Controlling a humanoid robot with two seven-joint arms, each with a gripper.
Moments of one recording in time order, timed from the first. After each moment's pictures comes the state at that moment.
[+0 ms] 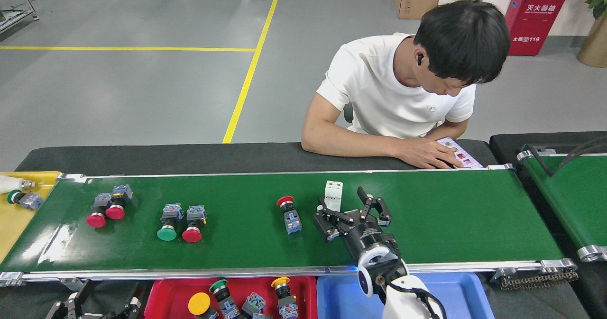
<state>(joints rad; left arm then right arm) 0.22 0.00 0.47 -1.71 -1.50 -0.53 -0.13 -0.44 0.16 0.47 -1.07 1.32 0.16 0.06</state>
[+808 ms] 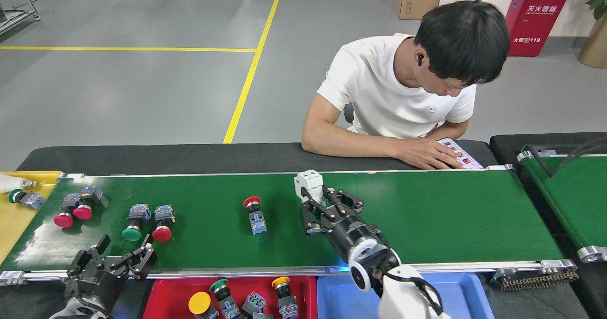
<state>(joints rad) -0.13 0.11 0.36 -1.29 -1.57 -0.40 -0.15 -0.26 -0.05 0.40 -1.45 1.12 -0.16 0.07</state>
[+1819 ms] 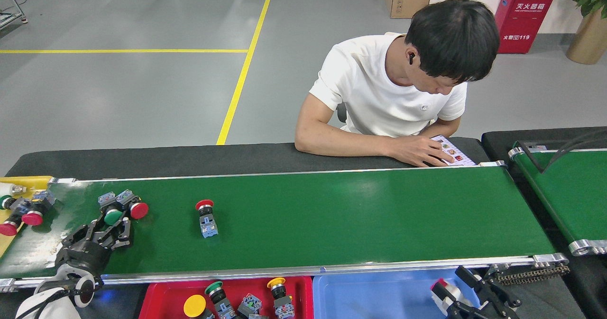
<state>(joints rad) -0.37 0.25 0.30 -0.86 -1.54 -0.37 -0.05 0.23 -0.13 -0.24 -1.68 0.93 -0.77 0.18</state>
